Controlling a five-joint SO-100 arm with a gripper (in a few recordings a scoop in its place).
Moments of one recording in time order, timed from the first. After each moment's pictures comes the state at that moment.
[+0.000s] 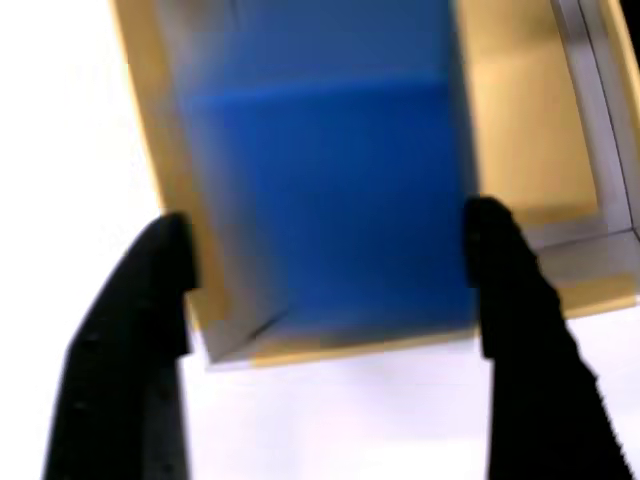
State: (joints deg) arm 93.8 169.8 152.2 62.1 -85.1
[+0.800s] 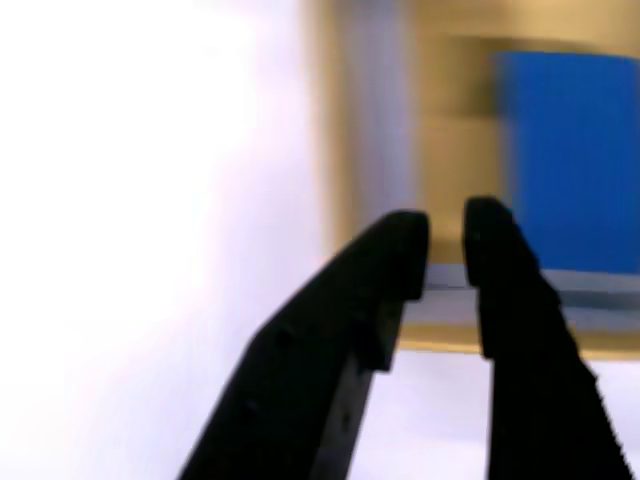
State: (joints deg) arm 78.2 167.2 146.4 62.9 -89.1
